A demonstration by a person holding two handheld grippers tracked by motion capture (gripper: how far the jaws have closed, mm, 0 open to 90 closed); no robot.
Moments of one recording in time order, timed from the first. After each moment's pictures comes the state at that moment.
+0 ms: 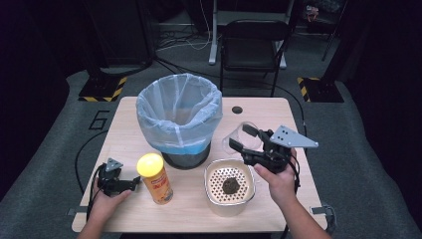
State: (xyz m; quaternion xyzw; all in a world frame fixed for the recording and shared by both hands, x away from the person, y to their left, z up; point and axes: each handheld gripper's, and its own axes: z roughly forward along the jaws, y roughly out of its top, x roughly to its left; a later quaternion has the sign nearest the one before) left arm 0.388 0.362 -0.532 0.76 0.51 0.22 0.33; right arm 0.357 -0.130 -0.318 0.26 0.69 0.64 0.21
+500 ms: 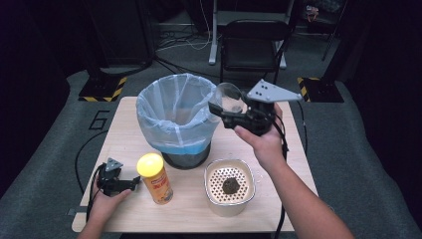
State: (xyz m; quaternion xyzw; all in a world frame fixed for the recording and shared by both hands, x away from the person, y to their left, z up) left arm 0.389 0.363 -0.532 0.76 0.51 0.22 0.34; right arm 0.398 -0.081 -0.233 0.22 0.71 0.63 0.23
